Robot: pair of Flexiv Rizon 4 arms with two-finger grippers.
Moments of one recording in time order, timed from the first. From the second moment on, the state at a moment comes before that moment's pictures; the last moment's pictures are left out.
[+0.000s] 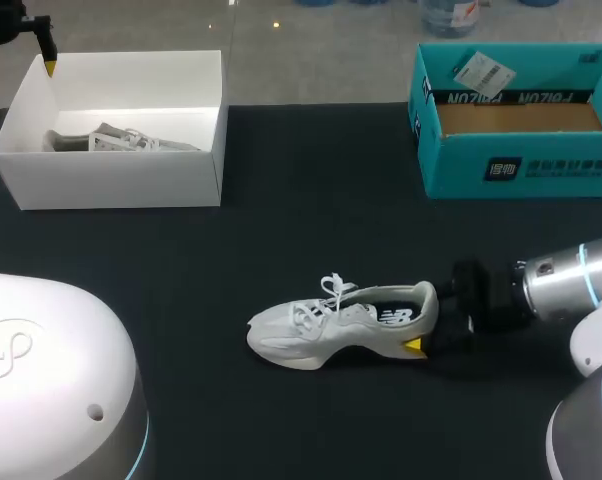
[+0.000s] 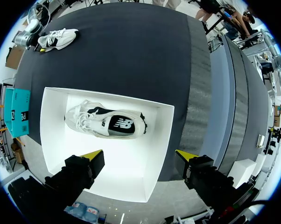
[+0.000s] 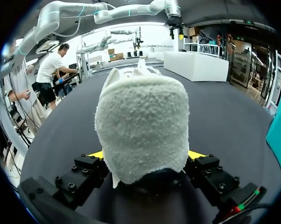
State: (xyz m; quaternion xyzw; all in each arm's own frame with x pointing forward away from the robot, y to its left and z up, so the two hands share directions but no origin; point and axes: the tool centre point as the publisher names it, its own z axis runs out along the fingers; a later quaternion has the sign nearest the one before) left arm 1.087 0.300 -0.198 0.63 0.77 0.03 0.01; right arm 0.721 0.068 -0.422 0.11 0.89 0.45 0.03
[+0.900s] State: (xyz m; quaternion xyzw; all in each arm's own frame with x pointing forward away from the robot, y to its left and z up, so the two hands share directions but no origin) left arm 1.087 0.300 -0.198 0.63 0.77 0.03 0.01; right arm 0.724 0.074 -0.423 0.07 0.89 0.46 0.02
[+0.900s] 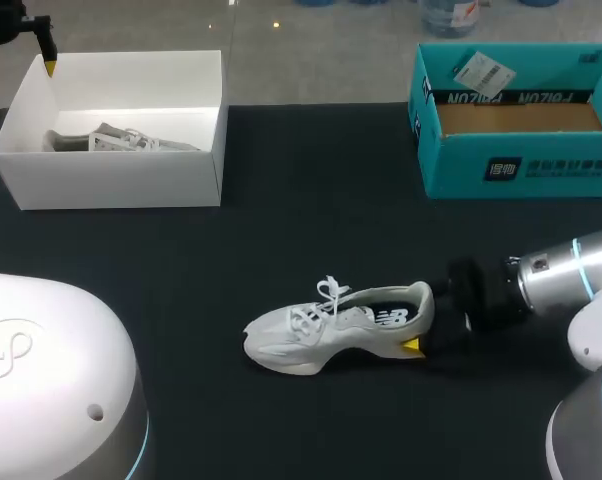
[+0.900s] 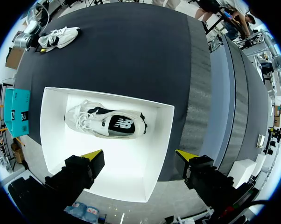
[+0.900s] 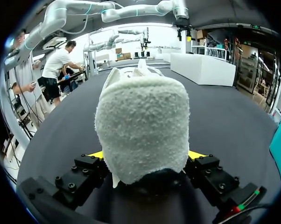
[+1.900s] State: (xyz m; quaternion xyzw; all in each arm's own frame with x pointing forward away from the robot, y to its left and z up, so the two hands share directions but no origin) left arm 1.087 0.300 -0.198 0.63 0.77 0.03 0.01; right arm 0.737 0.081 -0.428 0.06 0.90 0.44 -0.01
